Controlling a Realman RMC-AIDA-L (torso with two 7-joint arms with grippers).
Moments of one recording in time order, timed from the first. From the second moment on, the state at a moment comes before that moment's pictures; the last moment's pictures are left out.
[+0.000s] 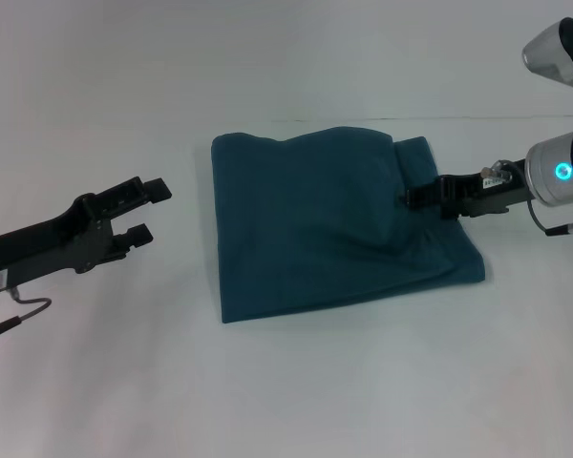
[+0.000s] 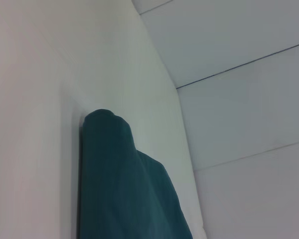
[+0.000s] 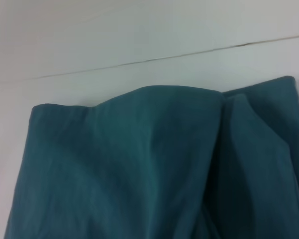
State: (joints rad) left arm -0.45 -2.10 0.58 0.70 1.91 1.42 -2.41; right arm 0.90 1.97 -0.95 -0.47 -2.37 -0.98 2.60
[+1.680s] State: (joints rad) left arm -0.46 -2.11 0.58 0.70 1.91 1.41 -2.41; right arm 0.92 2.04 -0.89 -0.41 -2.36 -0.88 2.56
